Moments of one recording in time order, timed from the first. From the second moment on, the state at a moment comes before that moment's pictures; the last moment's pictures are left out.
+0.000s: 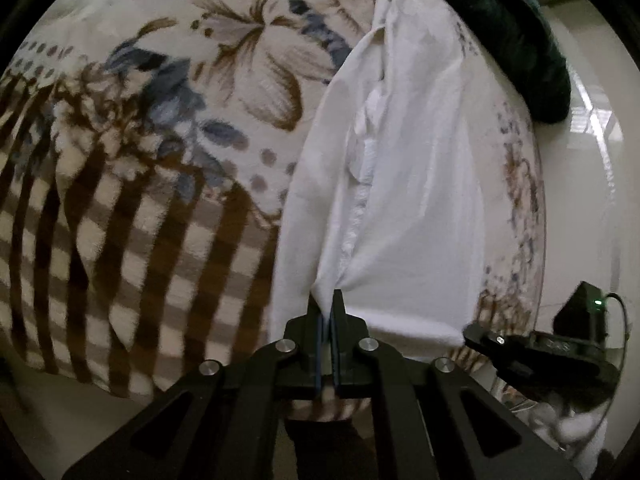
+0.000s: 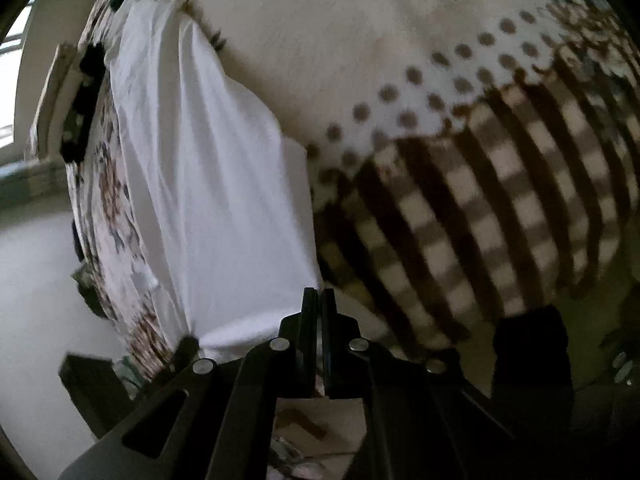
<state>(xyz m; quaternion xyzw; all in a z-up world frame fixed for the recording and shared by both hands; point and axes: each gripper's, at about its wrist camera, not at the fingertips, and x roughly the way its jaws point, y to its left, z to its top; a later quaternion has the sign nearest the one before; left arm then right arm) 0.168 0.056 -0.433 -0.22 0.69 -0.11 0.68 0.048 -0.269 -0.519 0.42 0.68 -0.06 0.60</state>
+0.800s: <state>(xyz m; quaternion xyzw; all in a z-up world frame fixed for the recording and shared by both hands) 0.149 0.088 -0.454 -0.24 0.70 -0.09 0.67 0.026 -0.302 -0.551 0.44 0.65 -0.06 0.61</state>
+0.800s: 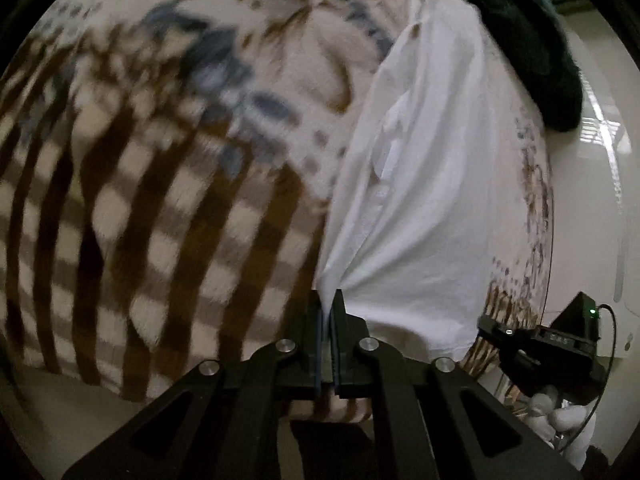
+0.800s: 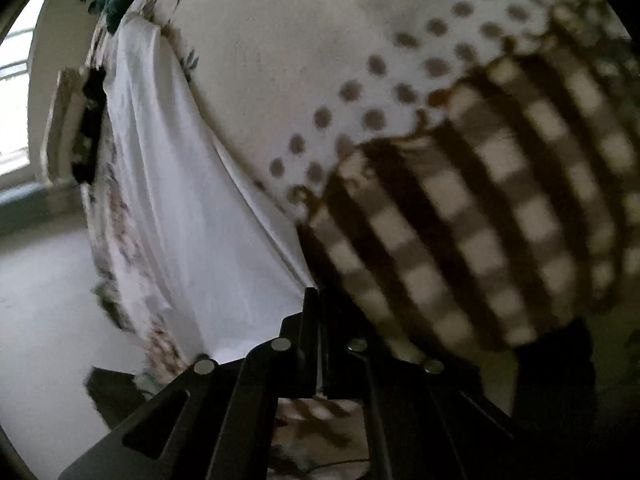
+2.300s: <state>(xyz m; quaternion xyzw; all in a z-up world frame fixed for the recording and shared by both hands) 0.578 -0.013 -0.466 -0.20 0.64 -0.13 0.73 0.467 -0.339 -0.476 0.31 0.64 0.03 0.71</state>
